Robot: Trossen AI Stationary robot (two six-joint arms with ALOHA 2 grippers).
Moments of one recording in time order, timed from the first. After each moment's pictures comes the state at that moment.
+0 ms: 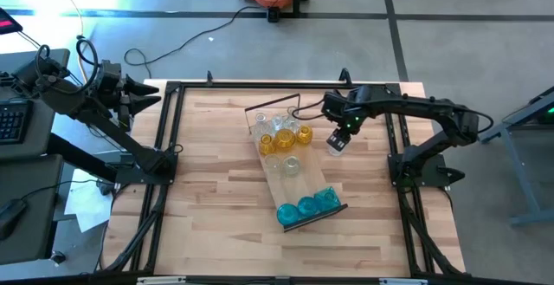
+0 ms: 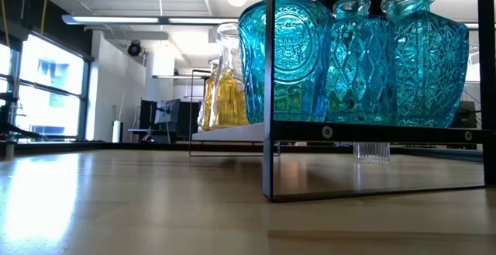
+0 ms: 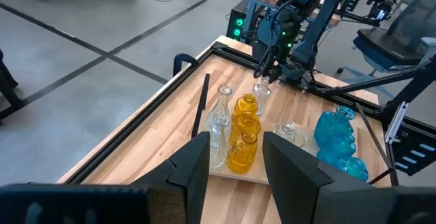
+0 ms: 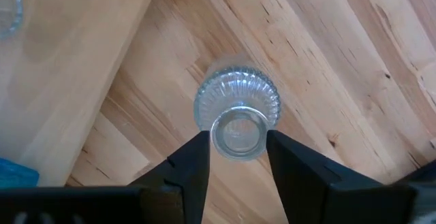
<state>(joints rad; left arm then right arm) -0.62 0.81 1.74 -1.57 -0.88 -0.70 -0.33 1.48 1.22 -1.22 -0.03 0.34</state>
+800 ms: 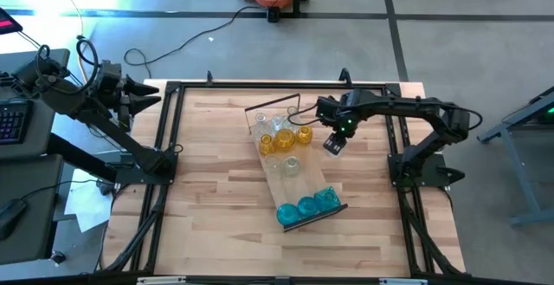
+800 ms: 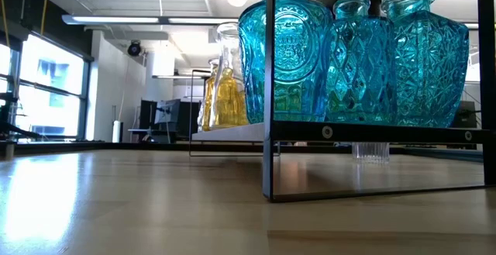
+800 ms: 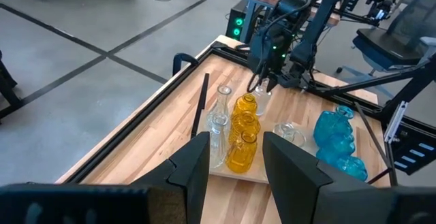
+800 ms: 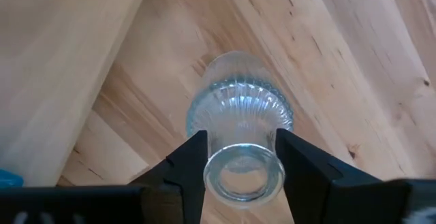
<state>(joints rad) -0.62 0.81 1.74 -1.57 -0.88 -0.70 -0.33 1.55 1.18 -1.16 -0.06 0.31</state>
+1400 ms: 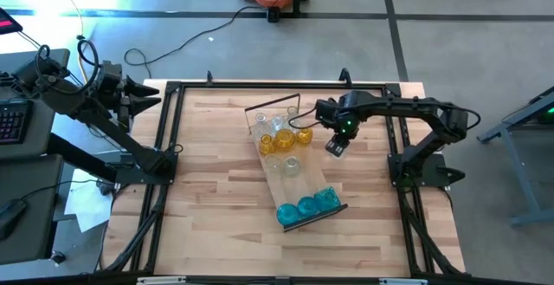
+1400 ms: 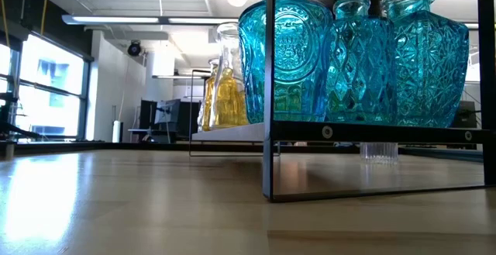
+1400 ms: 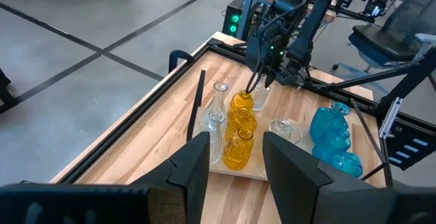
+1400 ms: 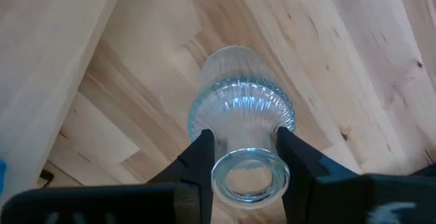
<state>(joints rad) -0.62 0.81 1.74 -1.57 -0.86 -0.70 -0.31 1.58 1.19 -1.22 -0.05 0.31</state>
